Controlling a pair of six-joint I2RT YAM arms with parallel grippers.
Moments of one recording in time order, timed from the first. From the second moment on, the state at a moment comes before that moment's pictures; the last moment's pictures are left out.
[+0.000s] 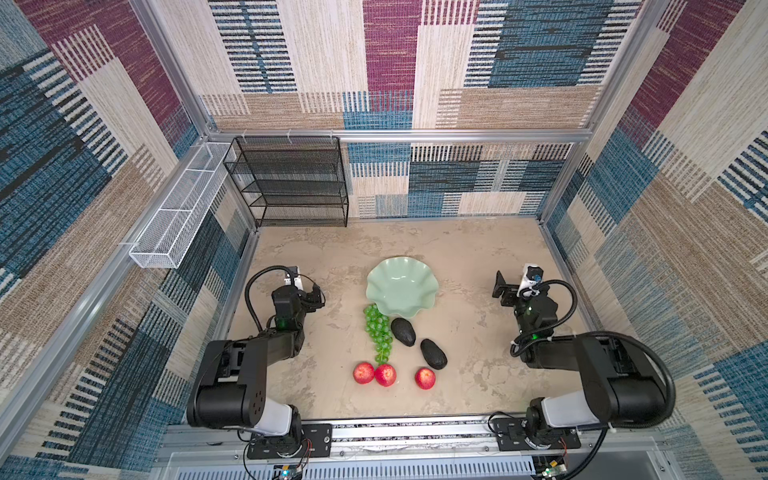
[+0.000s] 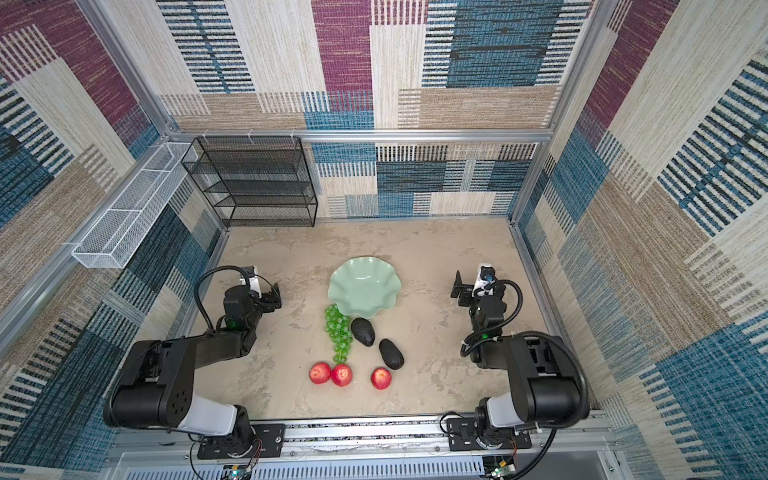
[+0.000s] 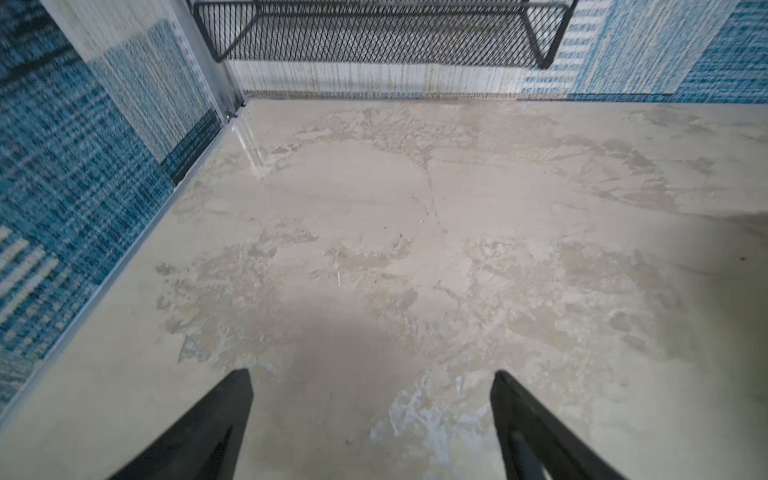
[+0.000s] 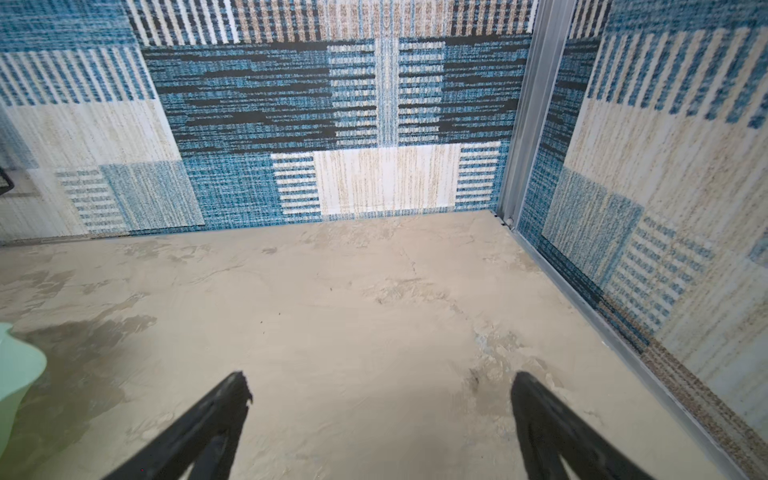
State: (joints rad) left arm -0.01 1.41 0.49 0.55 -0.13 0.00; right arm 0.01 1.37 0.34 0.98 0.13 0.06
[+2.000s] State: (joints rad) left arm -0.01 1.03 0.82 -0.29 -0.10 -0.19; right arm 0.86 1.33 0.62 -0.33 0.07 0.59
